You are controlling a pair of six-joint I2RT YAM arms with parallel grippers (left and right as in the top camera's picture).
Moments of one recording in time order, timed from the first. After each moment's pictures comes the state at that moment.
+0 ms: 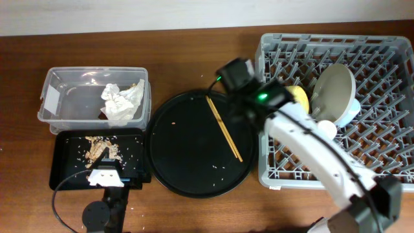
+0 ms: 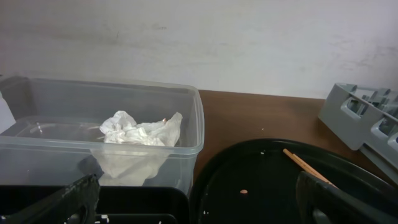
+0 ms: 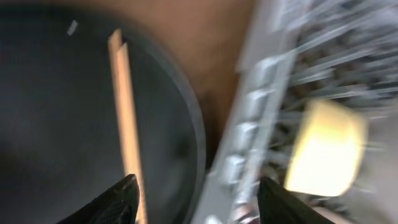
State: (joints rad) left arm 0.06 0.01 0.02 -0.07 0.16 -0.12; right arm 0.59 1.69 1.52 -1.01 0.34 0.21
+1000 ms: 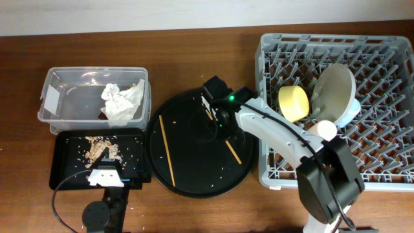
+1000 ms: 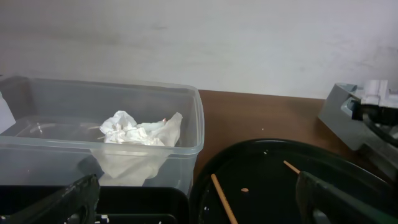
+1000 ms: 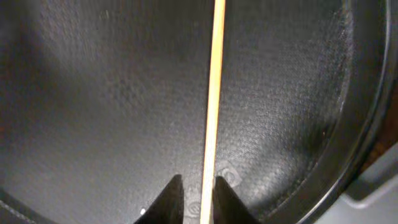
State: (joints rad) left arm 0.06 0.01 0.02 -0.07 0.16 -0.12; right arm 0.60 1.91 1.46 -0.97 -0.01 0.08
